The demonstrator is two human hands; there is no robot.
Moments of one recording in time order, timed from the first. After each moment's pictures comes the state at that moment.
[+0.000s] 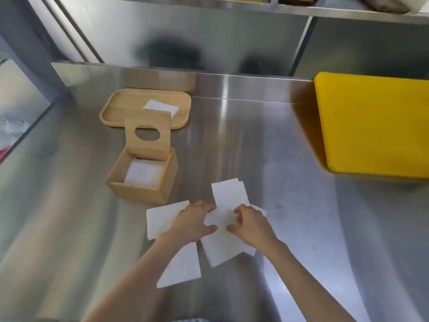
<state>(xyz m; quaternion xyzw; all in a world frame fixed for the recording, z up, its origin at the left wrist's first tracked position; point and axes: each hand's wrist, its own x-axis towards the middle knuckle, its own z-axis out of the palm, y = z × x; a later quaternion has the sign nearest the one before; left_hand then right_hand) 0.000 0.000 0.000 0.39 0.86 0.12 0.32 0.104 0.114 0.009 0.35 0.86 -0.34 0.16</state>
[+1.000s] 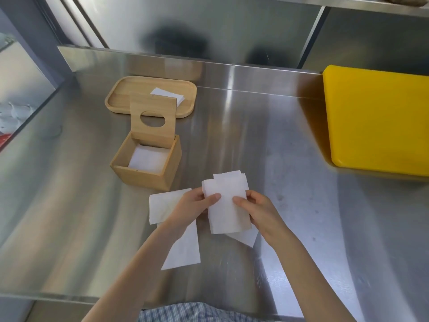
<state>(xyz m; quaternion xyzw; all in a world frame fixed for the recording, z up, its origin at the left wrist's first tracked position) 0.011 -0.011 0.013 0.09 0.70 0.56 0.43 0.112 0.116 0.020 0.41 0.61 -0.67 0.00</state>
